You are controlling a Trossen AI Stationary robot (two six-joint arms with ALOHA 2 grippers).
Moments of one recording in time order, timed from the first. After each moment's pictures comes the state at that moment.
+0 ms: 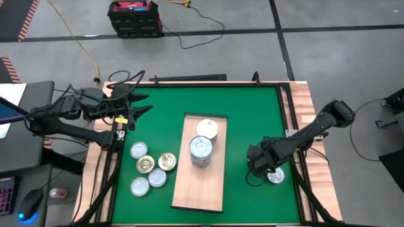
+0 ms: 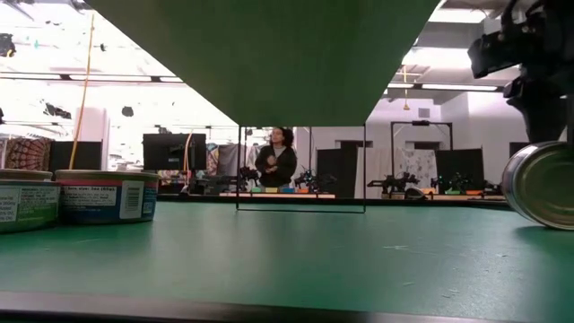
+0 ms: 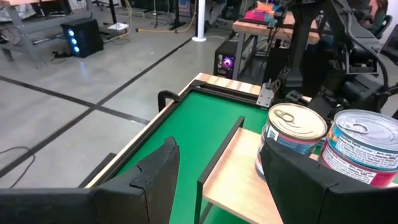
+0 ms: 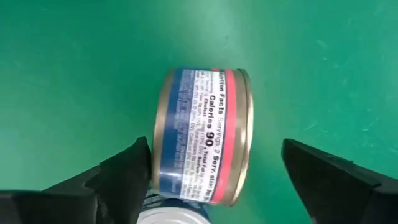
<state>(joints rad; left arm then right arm) -0.03 0.74 1.19 -0.66 -0.42 -0.15 0.51 1.40 0.92 -1.06 0.18 0.85</state>
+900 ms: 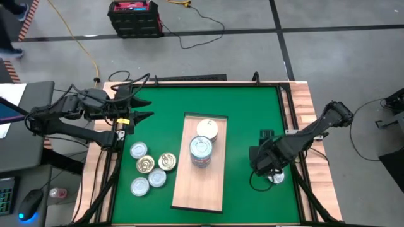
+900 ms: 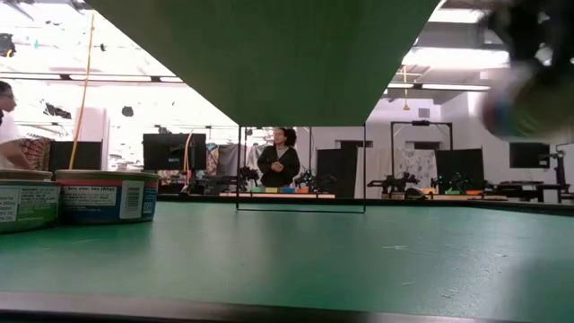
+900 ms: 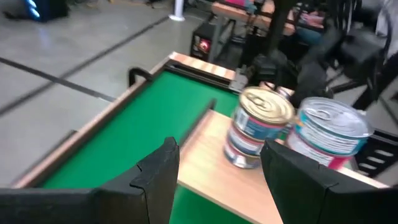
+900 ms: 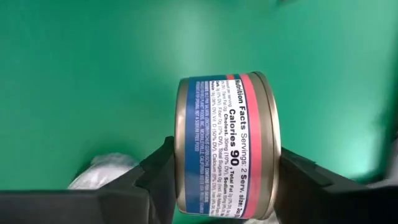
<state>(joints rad) -0.03 0.77 1.19 -0.70 -0.30 -0.28 0.54 1.43 1.26 -1.43 0.34 0.52</state>
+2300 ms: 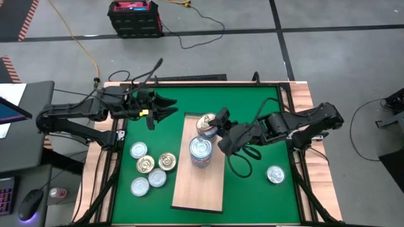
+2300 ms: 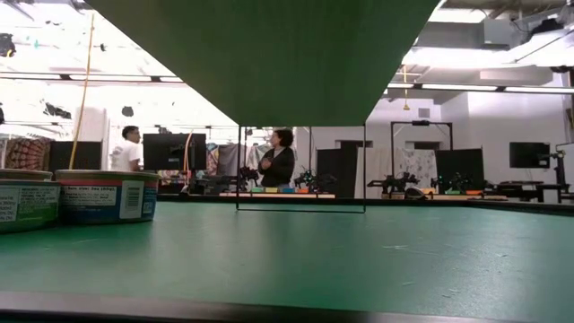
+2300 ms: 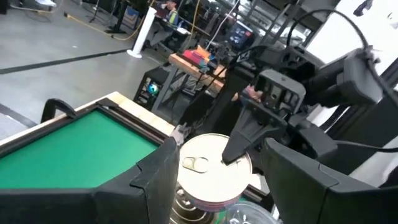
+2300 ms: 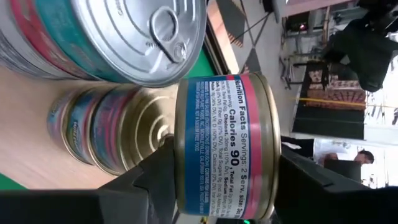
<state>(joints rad) 0.00 0.99 1.19 -0.18 -0.18 -0.51 0.32 1.58 1.74 -0.83 0.64 -0.95</state>
